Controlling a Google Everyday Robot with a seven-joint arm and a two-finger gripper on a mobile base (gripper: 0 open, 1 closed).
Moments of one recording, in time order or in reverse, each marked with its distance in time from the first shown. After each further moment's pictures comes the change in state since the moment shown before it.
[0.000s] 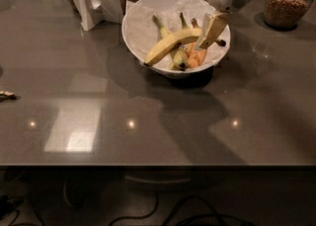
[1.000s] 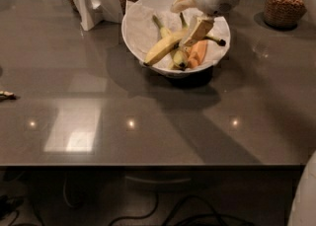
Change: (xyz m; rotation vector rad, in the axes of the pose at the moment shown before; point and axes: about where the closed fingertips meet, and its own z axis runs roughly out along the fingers) arm -0.011 -0.002 0.033 -0.073 -0.083 -0.011
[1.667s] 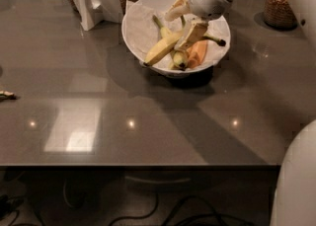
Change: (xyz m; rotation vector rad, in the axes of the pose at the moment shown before) arm -0.005 0.006 0.018 -0.081 -0.024 -0.006
